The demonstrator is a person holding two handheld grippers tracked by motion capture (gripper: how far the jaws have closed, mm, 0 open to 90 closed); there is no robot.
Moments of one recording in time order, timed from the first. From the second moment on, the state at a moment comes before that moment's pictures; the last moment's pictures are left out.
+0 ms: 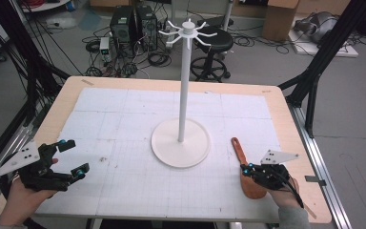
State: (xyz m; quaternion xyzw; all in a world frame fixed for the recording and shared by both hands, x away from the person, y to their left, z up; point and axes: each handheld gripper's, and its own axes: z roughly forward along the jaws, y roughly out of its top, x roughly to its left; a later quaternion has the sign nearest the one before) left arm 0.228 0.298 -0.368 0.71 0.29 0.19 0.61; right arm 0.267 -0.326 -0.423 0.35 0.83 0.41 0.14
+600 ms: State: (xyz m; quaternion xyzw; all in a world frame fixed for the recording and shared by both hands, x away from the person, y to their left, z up) left arm 0.218 0.295 -0.371 0.72 0.30 0.20 0.60; right arm 0.306 -0.343 -0.437 0.41 0.80 0.40 0.17
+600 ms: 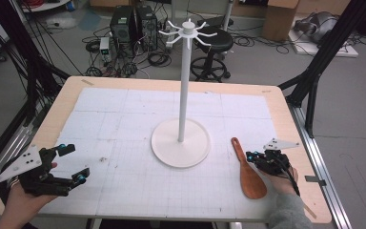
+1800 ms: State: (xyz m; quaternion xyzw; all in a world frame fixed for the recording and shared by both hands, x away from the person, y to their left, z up) left arm 0.218 0.303 -0.378 0.71 0.31 0.20 0.60; right arm 0.316 -0.317 -0.444 0.35 0.85 0.38 0.12
